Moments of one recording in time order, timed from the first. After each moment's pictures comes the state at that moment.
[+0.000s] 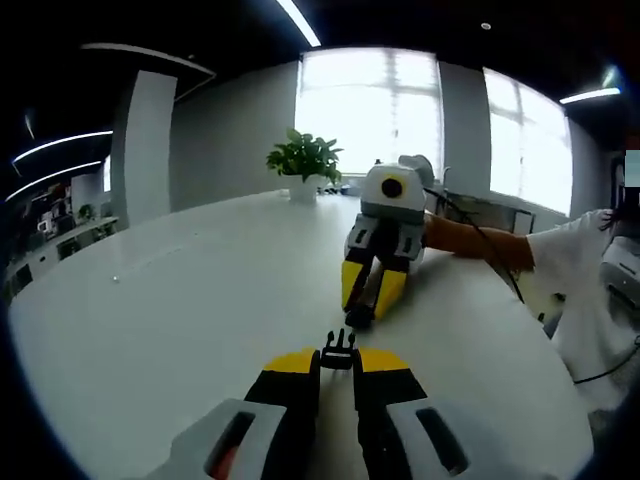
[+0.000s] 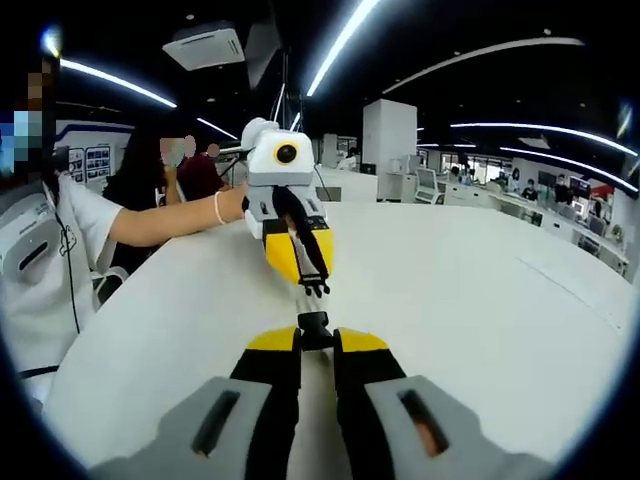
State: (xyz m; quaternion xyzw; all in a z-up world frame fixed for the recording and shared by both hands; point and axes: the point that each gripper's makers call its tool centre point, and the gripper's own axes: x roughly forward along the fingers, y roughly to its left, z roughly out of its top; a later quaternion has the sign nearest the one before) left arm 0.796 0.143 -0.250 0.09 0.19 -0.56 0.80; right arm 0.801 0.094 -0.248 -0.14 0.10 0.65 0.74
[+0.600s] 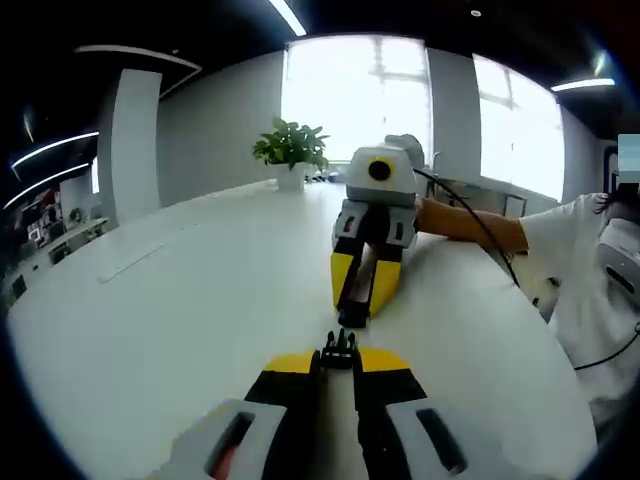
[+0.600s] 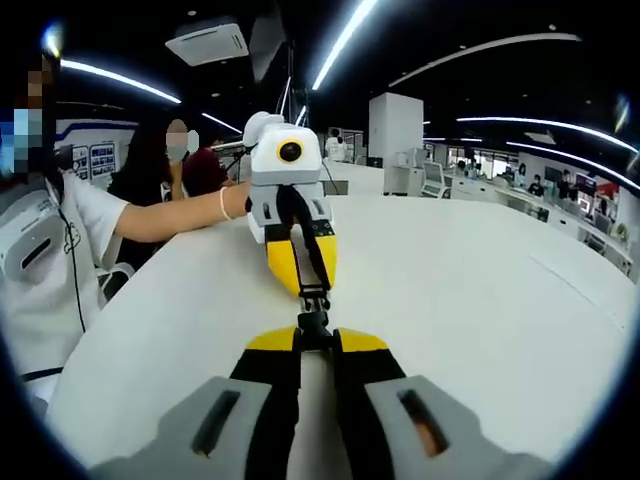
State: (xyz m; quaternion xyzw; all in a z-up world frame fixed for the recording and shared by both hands) left arm 0.788 0.136 -0.257 0.11 0.20 -0.57 0.79; right arm 0.790 0.097 -0.253 -0.14 0.12 0.66 0.73
